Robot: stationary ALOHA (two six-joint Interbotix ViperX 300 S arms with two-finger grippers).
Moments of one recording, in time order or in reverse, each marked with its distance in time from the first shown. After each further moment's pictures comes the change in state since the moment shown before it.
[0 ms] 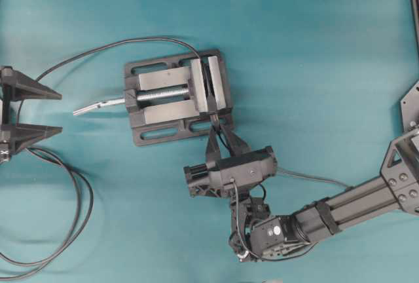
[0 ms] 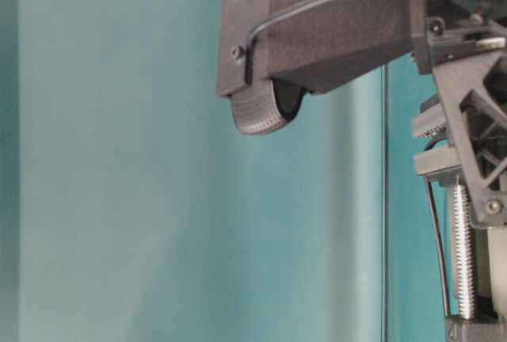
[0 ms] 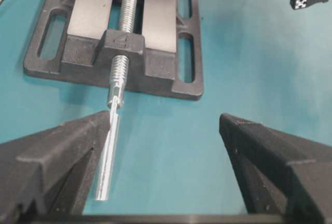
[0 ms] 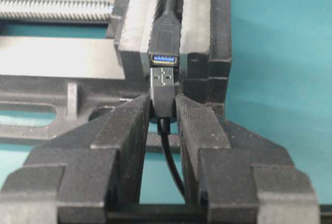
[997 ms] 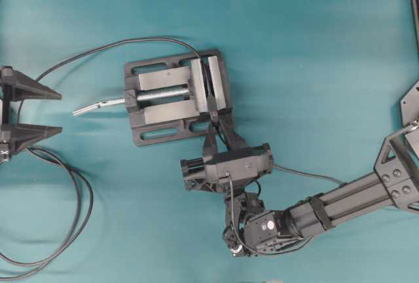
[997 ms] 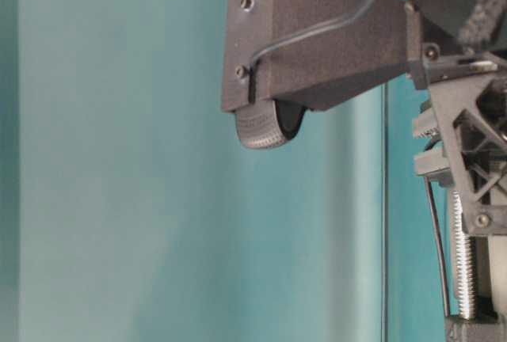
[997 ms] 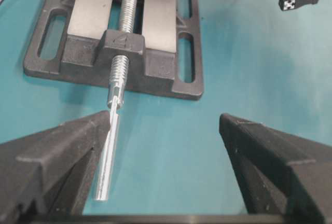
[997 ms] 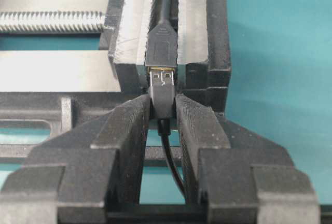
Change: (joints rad) left arm 0.000 0.000 0.000 0.002 0.000 0.000; right arm -0.026 0.015 -0.025 0.000 0.006 0.002
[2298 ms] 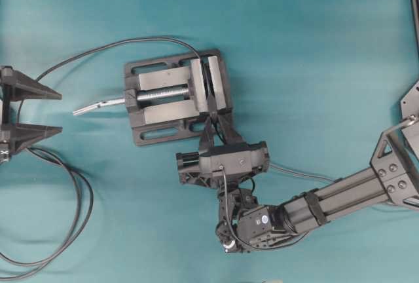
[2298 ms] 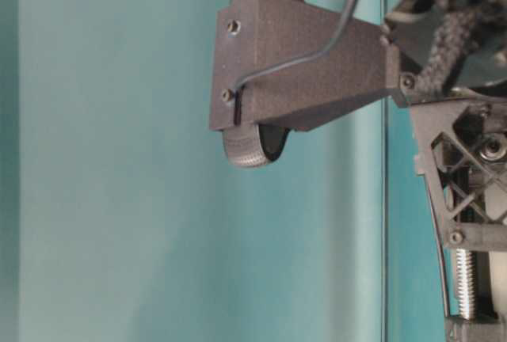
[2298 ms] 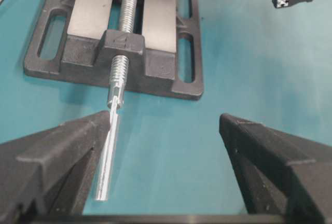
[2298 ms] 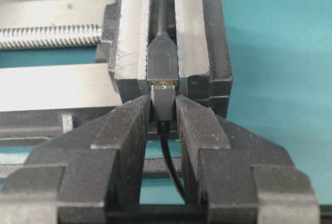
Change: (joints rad) left arm 0.000 0.002 0.000 0.000 0.000 0.000; right arm -0.032 0.002 -0.037 0.000 -0.002 -0.018
